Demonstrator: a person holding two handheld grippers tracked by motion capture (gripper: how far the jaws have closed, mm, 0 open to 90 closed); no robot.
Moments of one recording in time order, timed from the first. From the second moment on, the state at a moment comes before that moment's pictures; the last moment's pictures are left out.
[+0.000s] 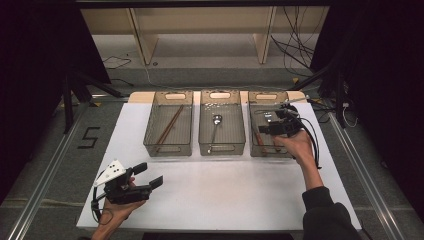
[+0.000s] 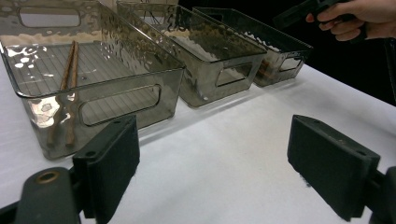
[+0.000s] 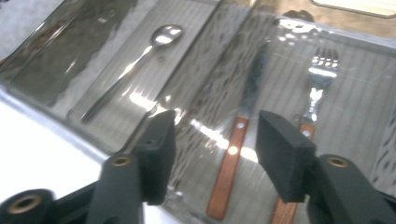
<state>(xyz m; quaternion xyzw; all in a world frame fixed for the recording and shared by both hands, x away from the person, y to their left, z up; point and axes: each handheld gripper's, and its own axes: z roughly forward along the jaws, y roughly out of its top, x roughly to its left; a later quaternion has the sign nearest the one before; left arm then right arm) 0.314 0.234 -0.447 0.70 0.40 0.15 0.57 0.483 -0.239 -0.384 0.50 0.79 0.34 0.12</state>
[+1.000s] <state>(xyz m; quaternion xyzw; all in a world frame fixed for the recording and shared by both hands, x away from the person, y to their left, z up) 0.314 0.233 -0.447 0.71 0.40 0.14 0.56 0.393 -0.224 -0.383 0.41 0.79 0.44 0.14</state>
